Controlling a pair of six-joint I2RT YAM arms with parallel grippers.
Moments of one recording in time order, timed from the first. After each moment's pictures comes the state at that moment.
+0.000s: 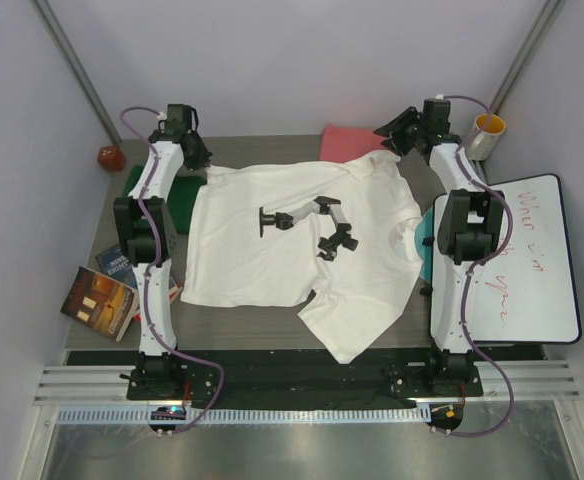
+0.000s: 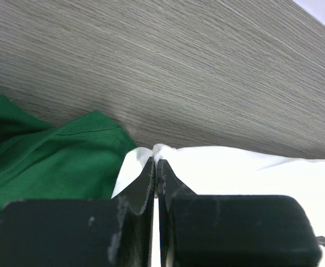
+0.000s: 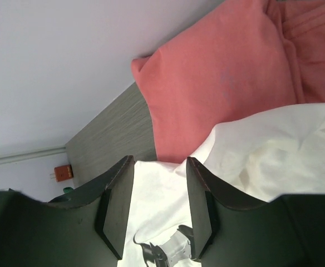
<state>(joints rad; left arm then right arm) -0.03 2.38 2.23 -0.71 0.01 -0.52 -0.03 2.30 2.03 -0.25 -0.35 0.88</state>
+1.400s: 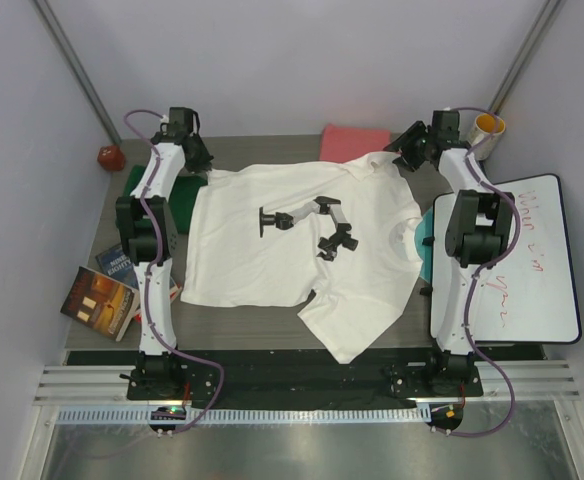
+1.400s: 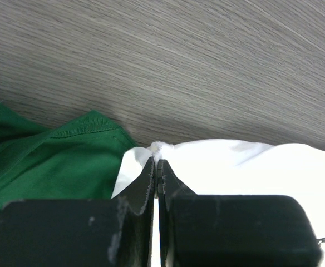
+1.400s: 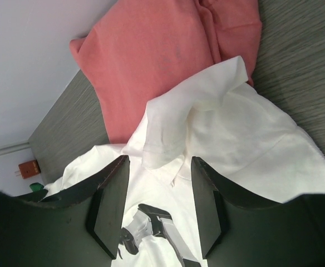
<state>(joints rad) -0.03 2.41 2.23 -0.71 0.03 -0.50 -0.07 2.26 1.91 -0.35 -0.35 0.78</state>
